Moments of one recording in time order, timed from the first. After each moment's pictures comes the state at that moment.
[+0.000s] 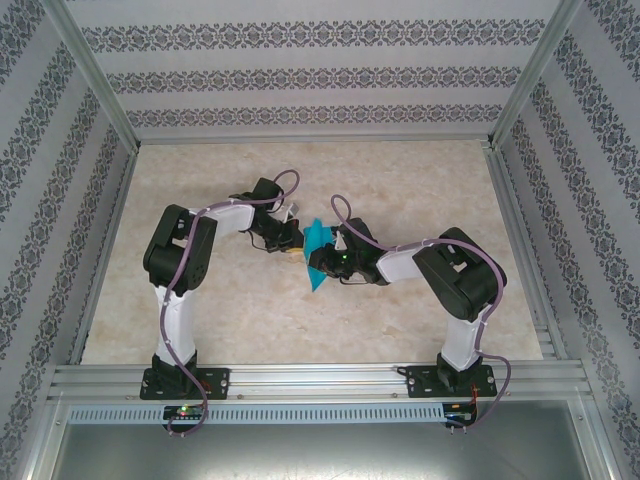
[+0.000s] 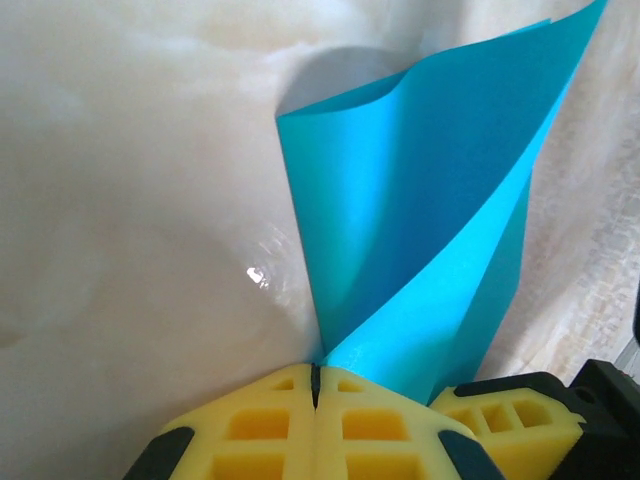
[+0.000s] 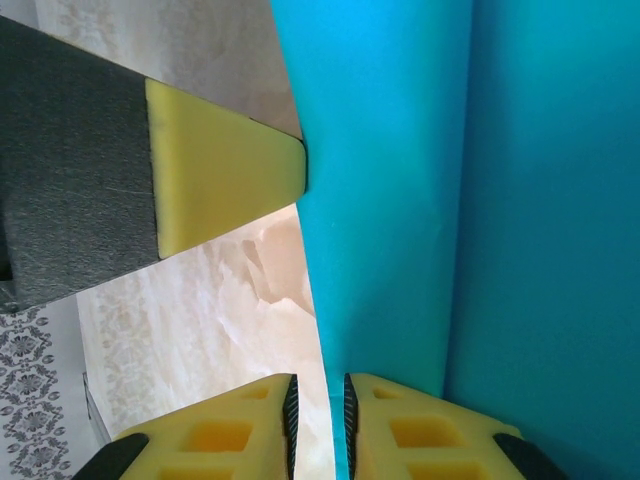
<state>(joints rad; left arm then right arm) -0.34 2.08 1.33 -0.50 0.65 -0.44 0.62 1.86 0.78 0.34 -0.48 0.99</state>
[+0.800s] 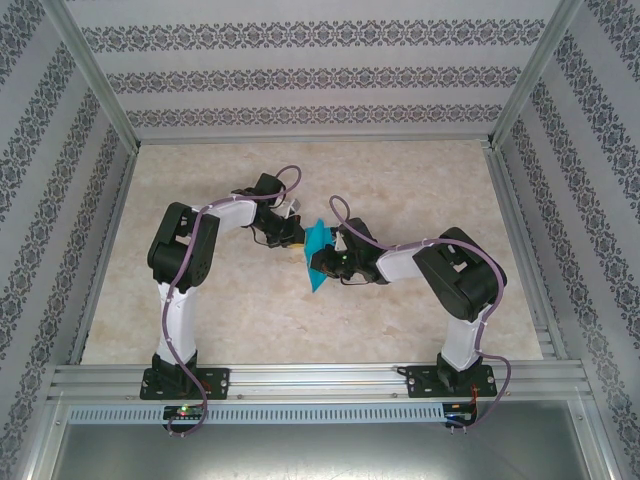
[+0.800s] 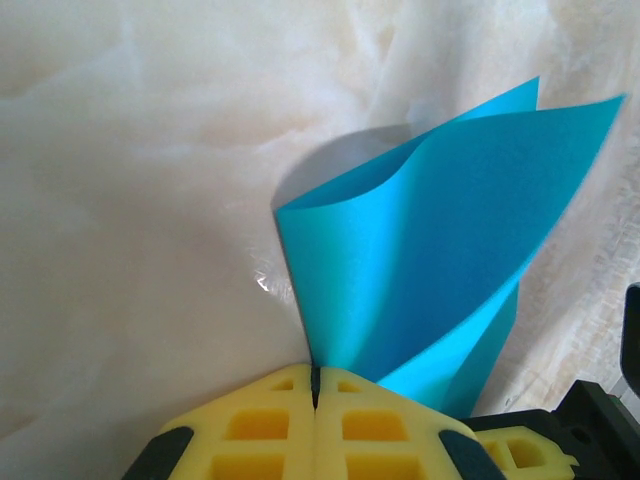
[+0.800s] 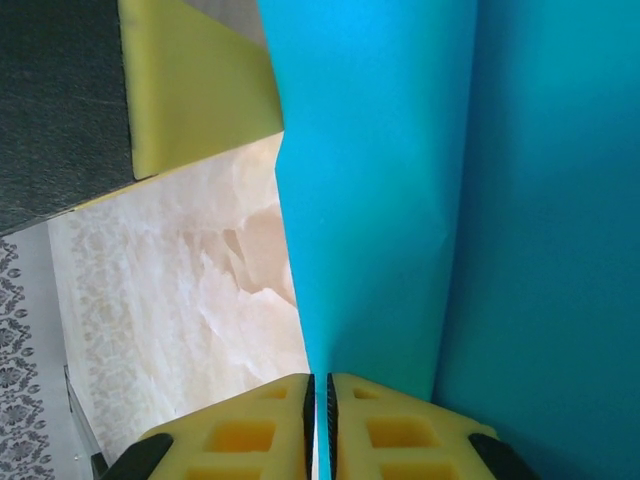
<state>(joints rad) -0.34 2.12 1.40 -0.53 0.63 -0.42 0.62 1.86 0.79 0.29 -0.48 0.95</state>
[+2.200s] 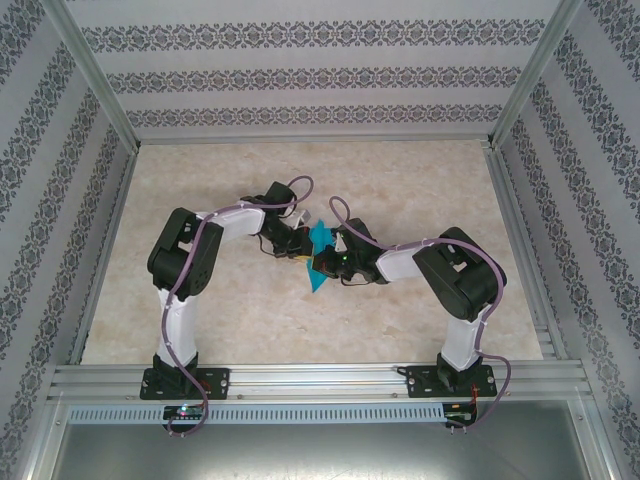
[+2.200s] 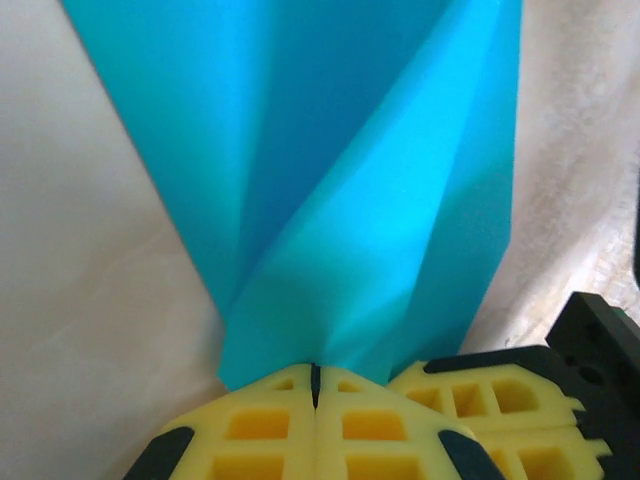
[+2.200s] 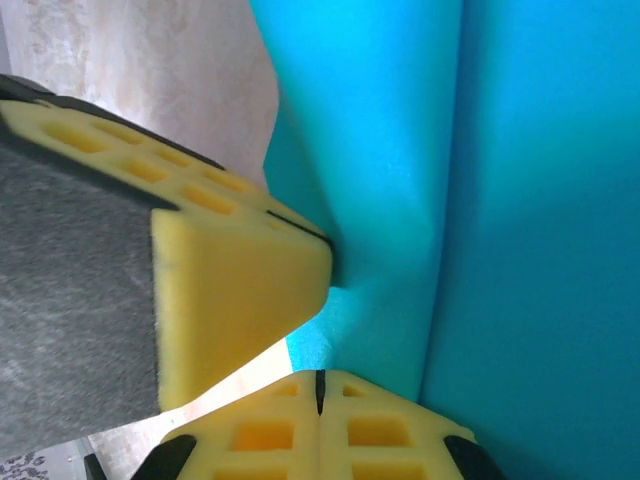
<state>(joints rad) -0.42 2.08 1.35 -0.56 0.63 -0.42 0.62 1.86 0.78 0.28 -0.48 0.95</state>
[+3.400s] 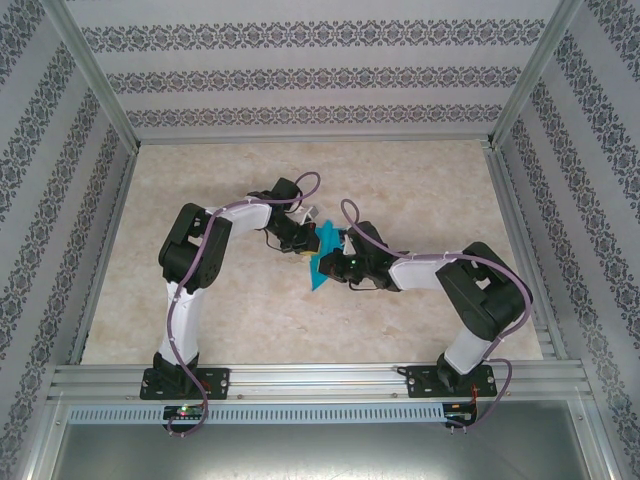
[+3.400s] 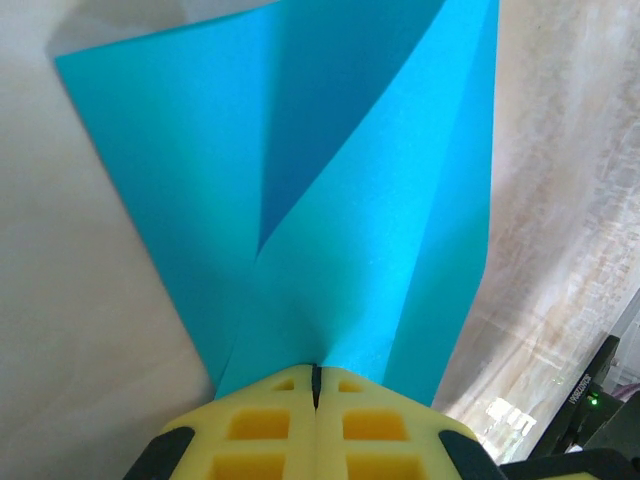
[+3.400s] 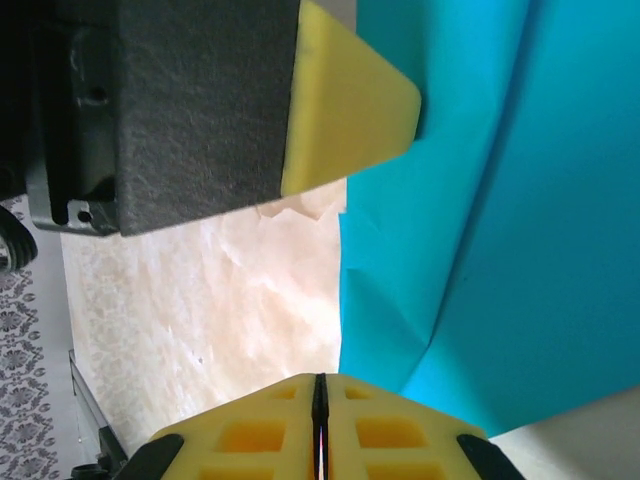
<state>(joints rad) -0.43 2.16 1.45 -0.57 0.68 -0.37 0.63 1.69 0.69 0.23 -0.46 0.95</state>
